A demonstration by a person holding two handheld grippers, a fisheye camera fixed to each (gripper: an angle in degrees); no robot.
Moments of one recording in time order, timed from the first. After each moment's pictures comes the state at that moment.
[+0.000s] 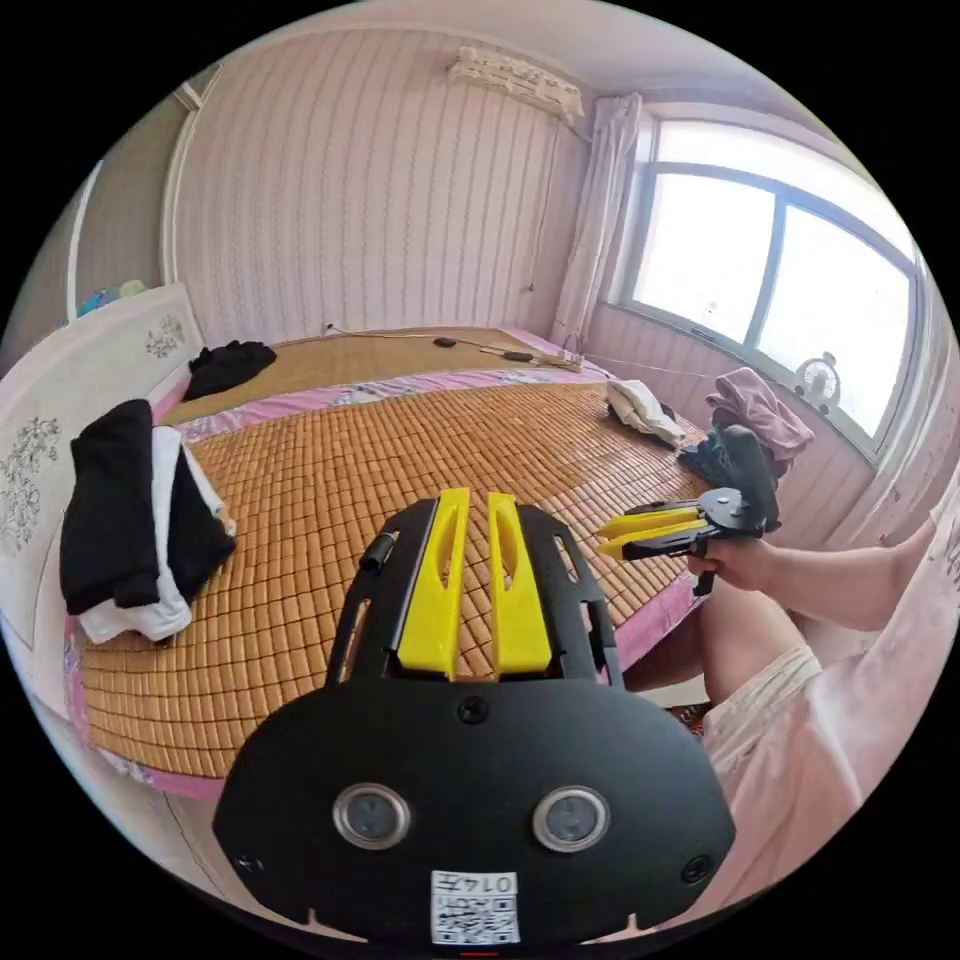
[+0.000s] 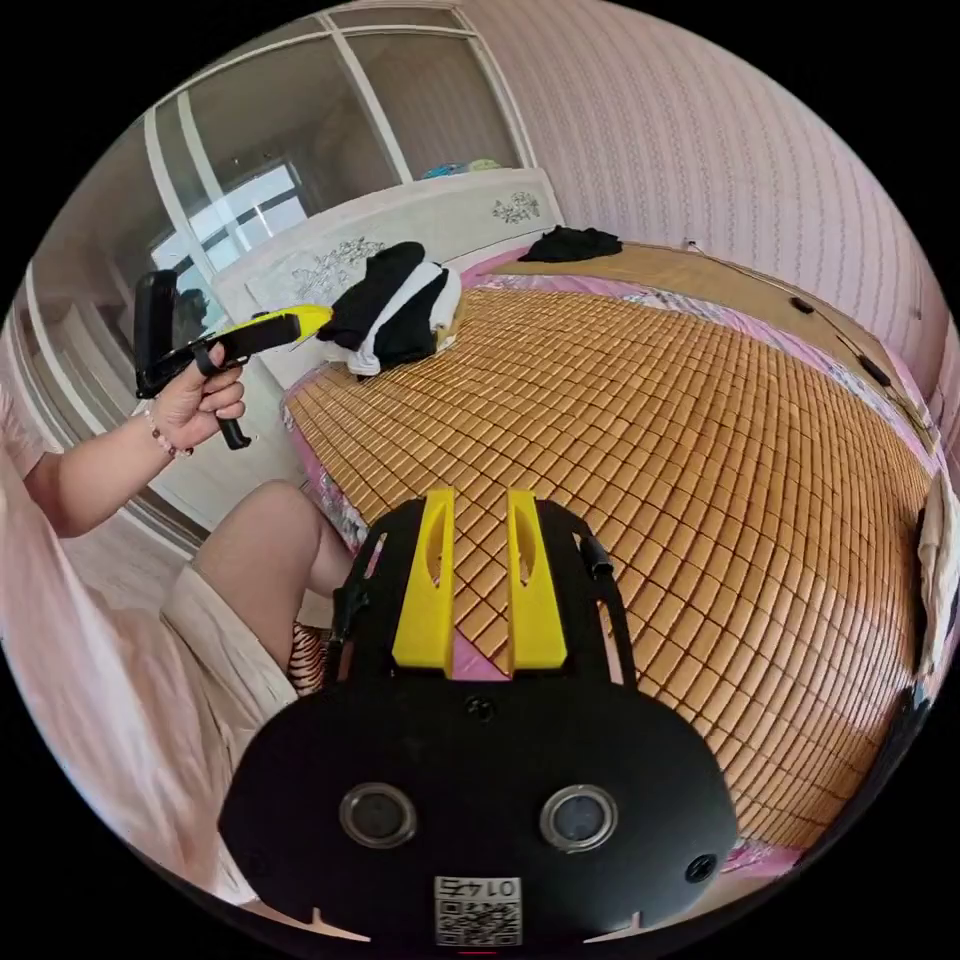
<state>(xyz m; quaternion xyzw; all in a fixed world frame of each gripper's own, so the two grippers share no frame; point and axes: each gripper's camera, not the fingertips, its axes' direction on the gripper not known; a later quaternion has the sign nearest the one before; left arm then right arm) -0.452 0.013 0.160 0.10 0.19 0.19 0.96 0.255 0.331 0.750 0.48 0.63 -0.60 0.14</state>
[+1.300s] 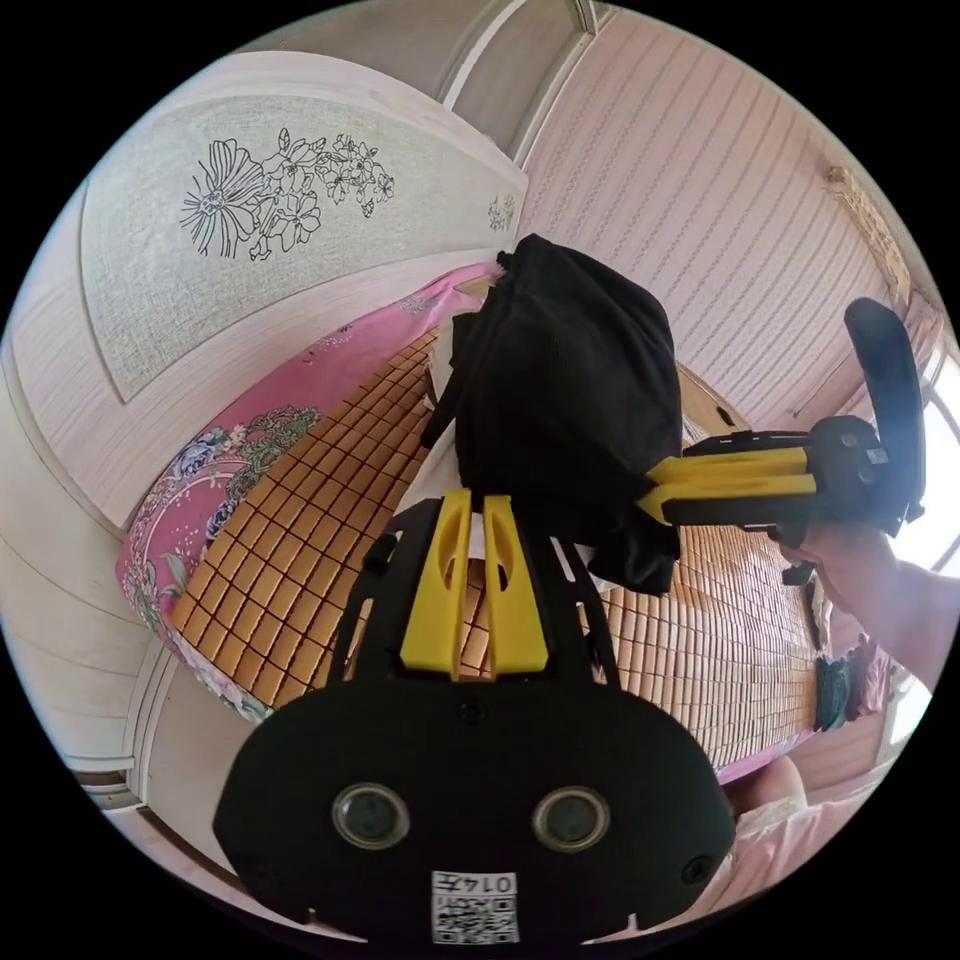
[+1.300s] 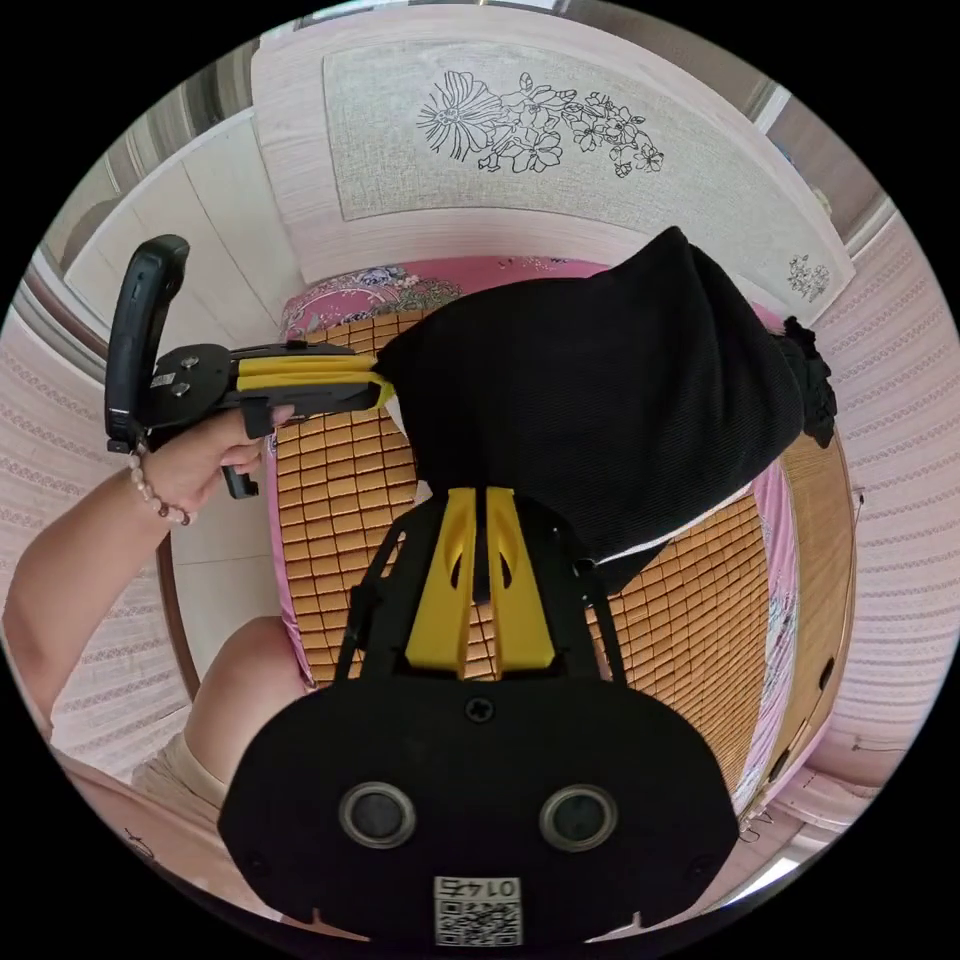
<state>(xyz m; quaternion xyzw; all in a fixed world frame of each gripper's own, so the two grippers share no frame) -0.949 -0.079 0.165 0.02 0.07 -0.13 0.99 -0.087 -0.076 1.178 0.27 0.85 -0.45 0.03</state>
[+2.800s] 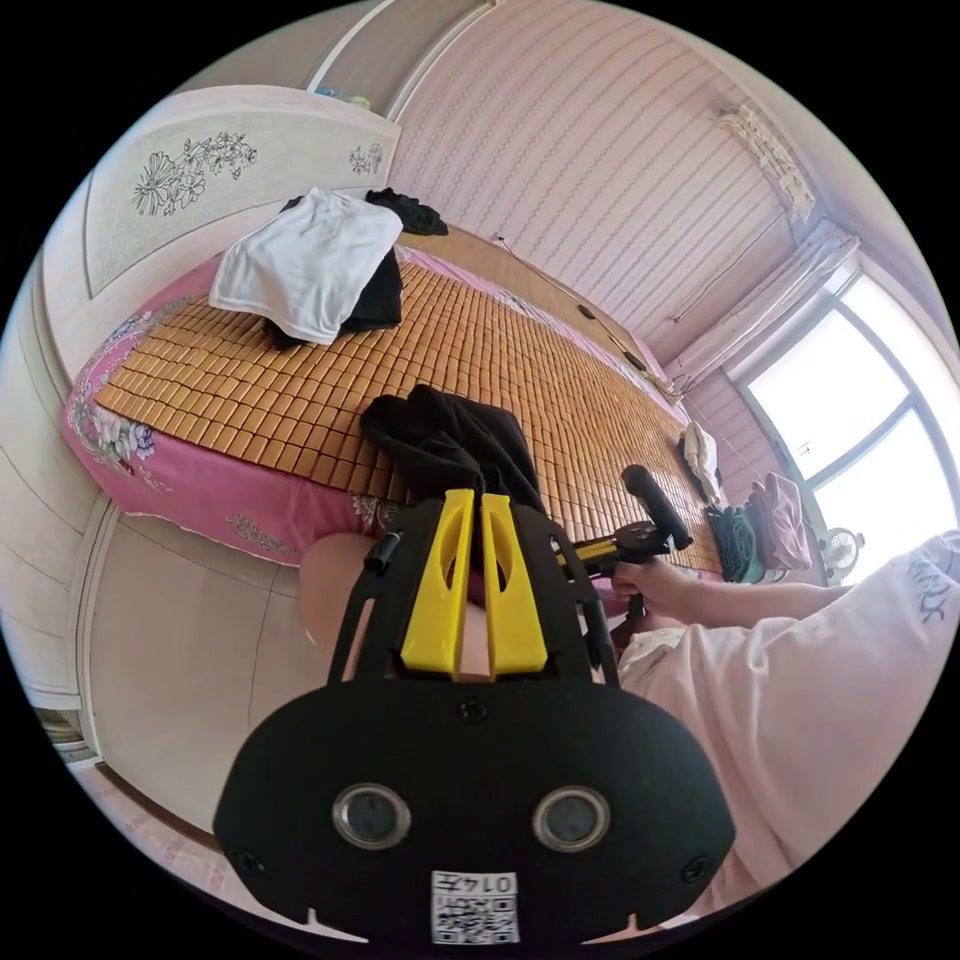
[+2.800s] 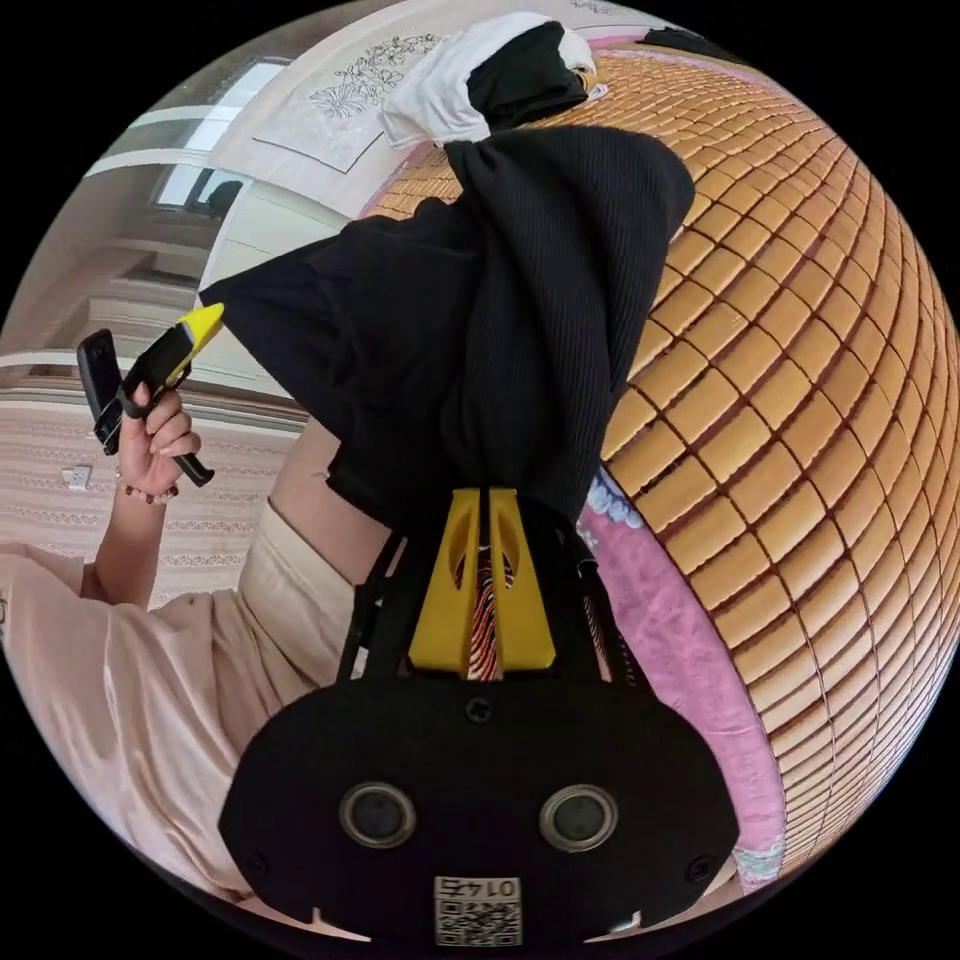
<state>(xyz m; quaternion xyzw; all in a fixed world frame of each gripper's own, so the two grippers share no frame) -0.699 0.058 -0.046 -0.02 0.21 -0.07 0.98 0.199 0.140 0.706 0.31 0.69 -0.50 0.41</state>
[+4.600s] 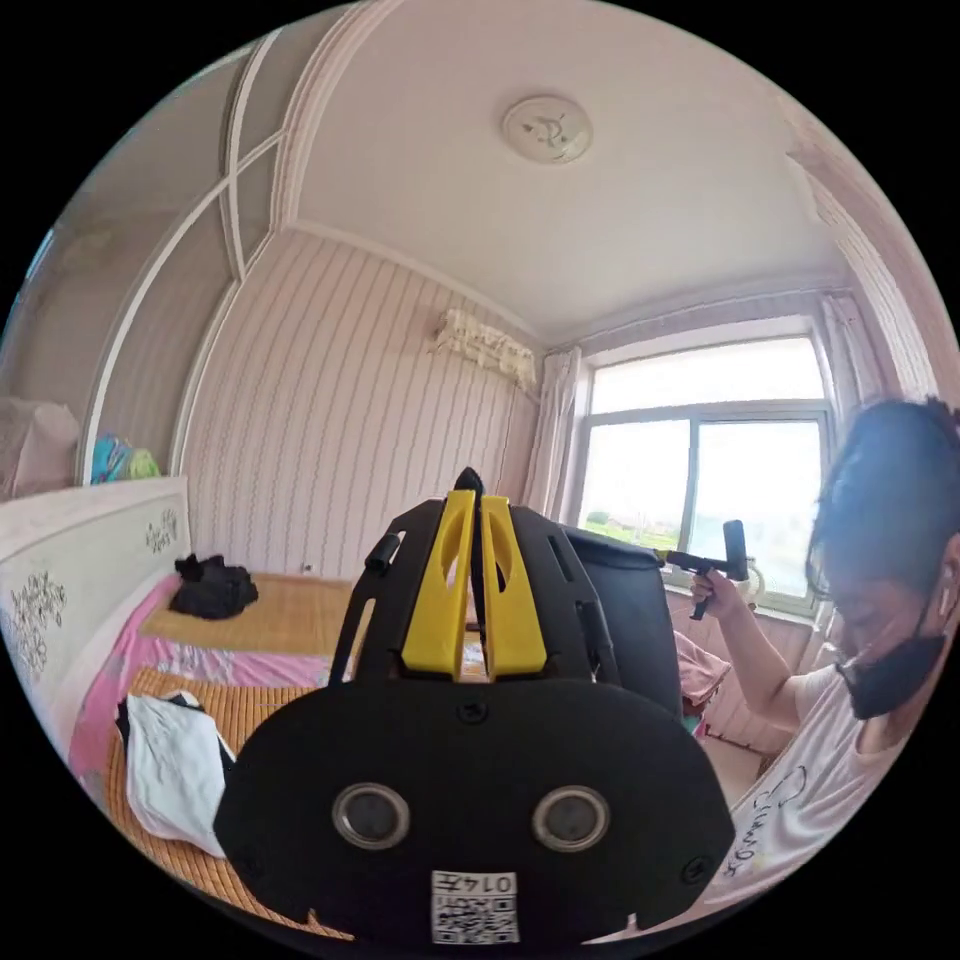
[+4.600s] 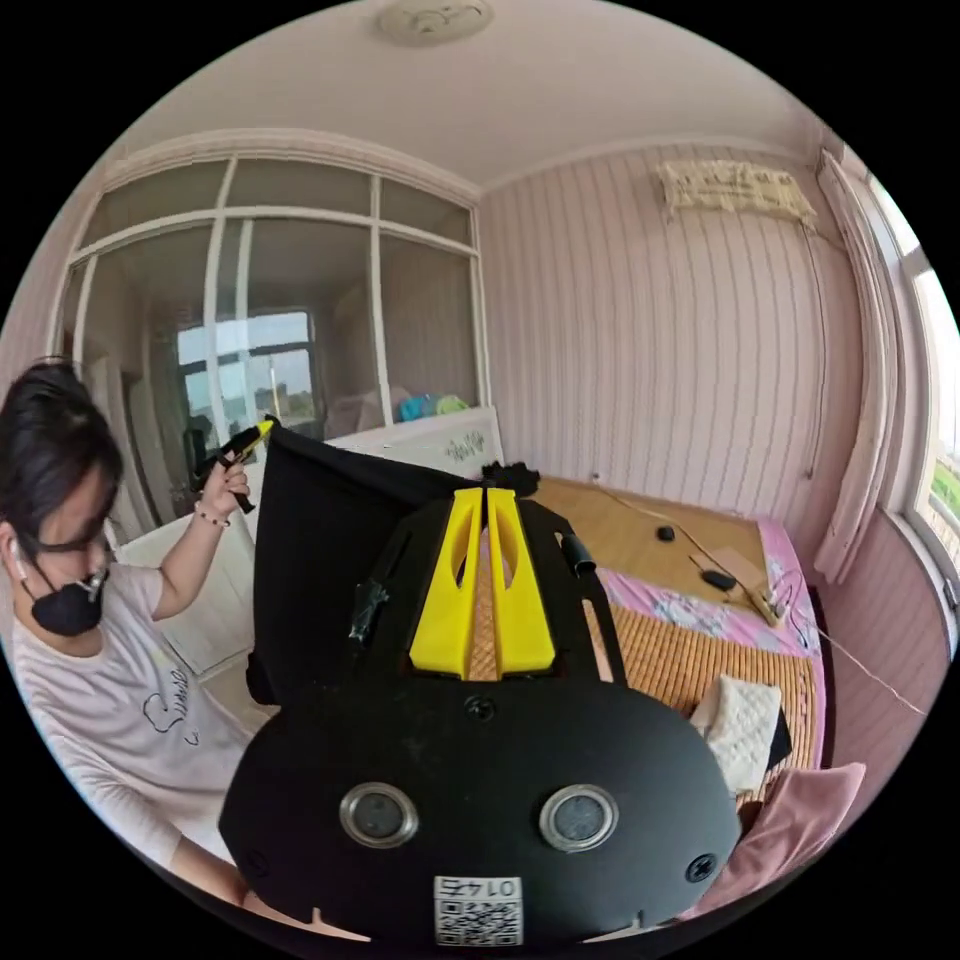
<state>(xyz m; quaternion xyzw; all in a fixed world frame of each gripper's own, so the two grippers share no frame) -0.564 -0.207 -0.386 0.37 0.35 0.09 0.85 0.529 0.888 0.798 0.56 0.46 -0.69 -0.04</state>
